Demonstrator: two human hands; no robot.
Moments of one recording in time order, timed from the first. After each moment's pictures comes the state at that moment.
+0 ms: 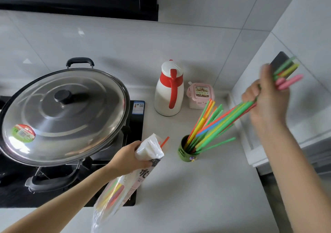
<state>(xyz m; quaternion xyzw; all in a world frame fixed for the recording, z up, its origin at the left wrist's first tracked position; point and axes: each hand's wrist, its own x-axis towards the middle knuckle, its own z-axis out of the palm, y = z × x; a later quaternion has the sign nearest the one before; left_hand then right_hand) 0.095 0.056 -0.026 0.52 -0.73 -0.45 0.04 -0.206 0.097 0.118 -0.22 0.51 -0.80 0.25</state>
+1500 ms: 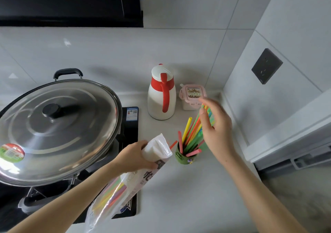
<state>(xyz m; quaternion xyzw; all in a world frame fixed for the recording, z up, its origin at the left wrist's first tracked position) 0.065 0.038 -0.005 0.46 -0.76 -0.45 -0.04 -0.150 0.114 0.042 -0.53 0.69 -0.50 0.00</state>
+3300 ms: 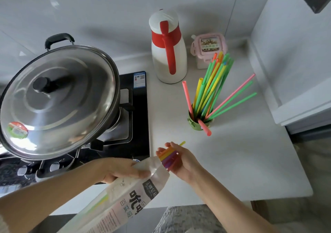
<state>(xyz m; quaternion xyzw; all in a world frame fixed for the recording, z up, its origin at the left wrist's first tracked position) 0.126 0.069 -0.053 0.47 -0.43 -0.67 -0.37 -0.048 0.164 -0.127 0.19 0.36 -0.51 0.76</state>
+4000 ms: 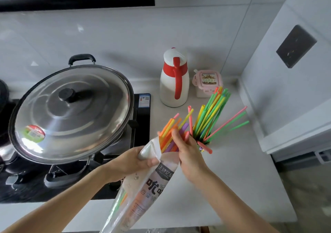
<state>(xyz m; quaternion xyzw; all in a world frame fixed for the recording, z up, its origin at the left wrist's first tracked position) 0.116 0.065 -0.011 0.40 -0.60 -0.69 -0.02 -0.055 0.133 -0.018 -0.20 0.54 -0.57 0.58</state>
